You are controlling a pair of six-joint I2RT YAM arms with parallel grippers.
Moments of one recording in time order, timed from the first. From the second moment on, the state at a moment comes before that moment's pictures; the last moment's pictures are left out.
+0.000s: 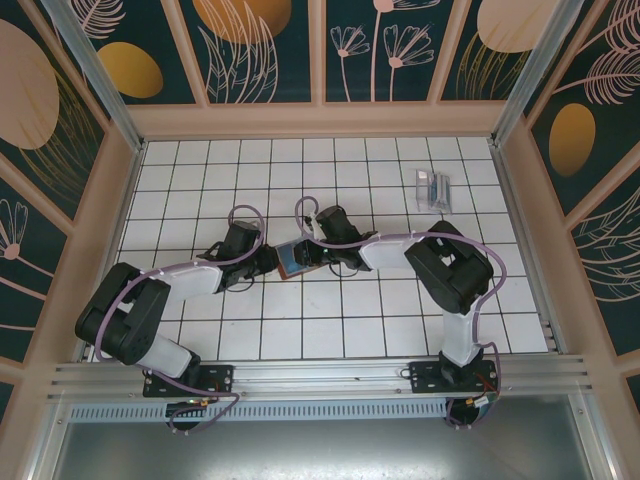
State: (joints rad) left arm -0.48 1.51 0.59 0.06 0.14 -0.72; right arm 0.78 1.92 1.01 0.13 -0.31 0.54
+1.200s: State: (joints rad) left arm -0.48 1.46 0.57 0.06 0.13 -0.72; right arm 0.77 1.74 1.05 -0.01 -0.13 0.44
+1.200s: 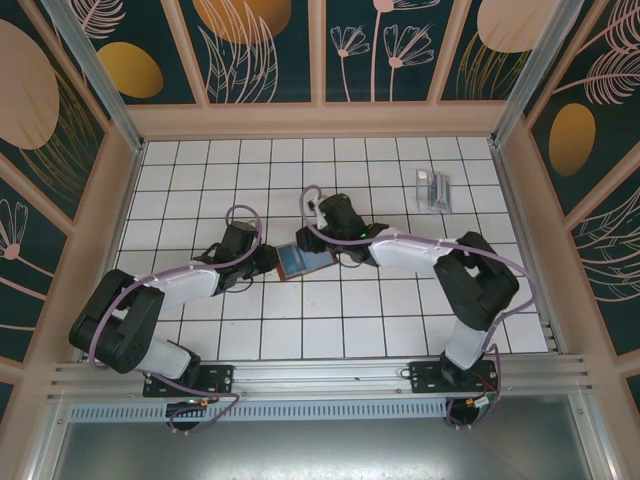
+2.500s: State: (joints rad) left arm -0.48 1.52 0.57 0.09 0.19 -0.75; right arm 0.69 1.86 1.01 -0.02 -0.35 0.45
